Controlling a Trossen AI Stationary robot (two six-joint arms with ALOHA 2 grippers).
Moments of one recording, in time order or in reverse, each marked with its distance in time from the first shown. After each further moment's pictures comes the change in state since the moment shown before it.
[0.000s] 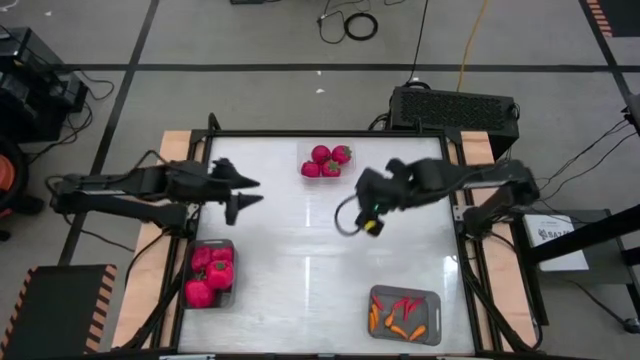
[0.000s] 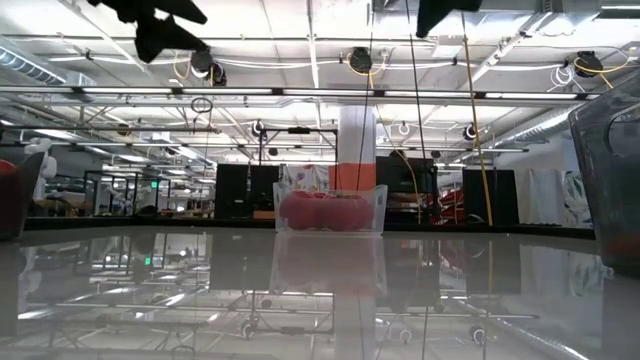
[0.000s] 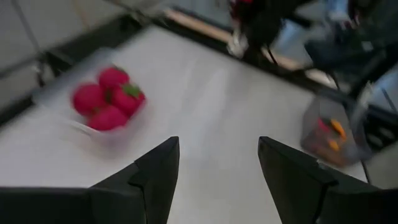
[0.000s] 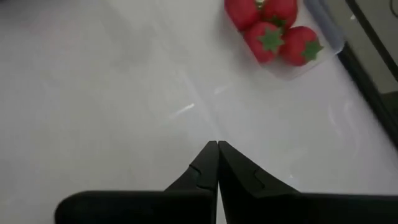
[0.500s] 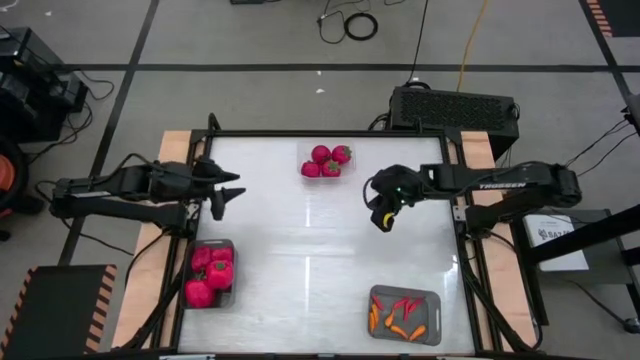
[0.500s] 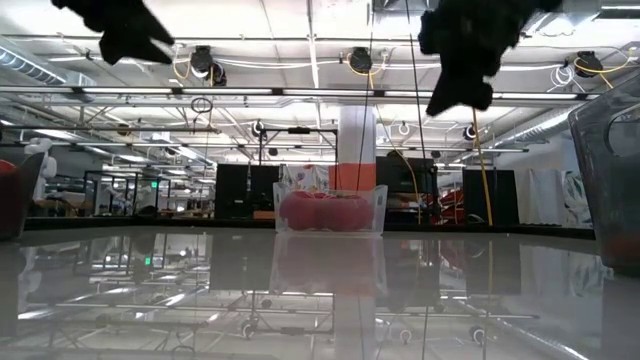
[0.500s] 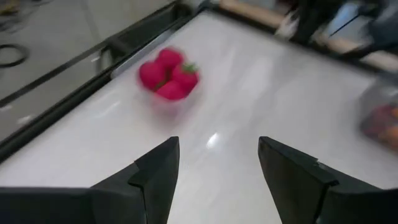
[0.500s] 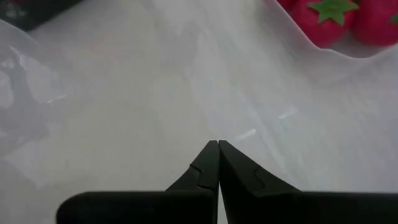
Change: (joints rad) left arm 0.000 -0.152 0.000 -0.238 -0.162 0.006; right arm -0.222 -0.393 -0.819 0.754 -0.319 -0.184
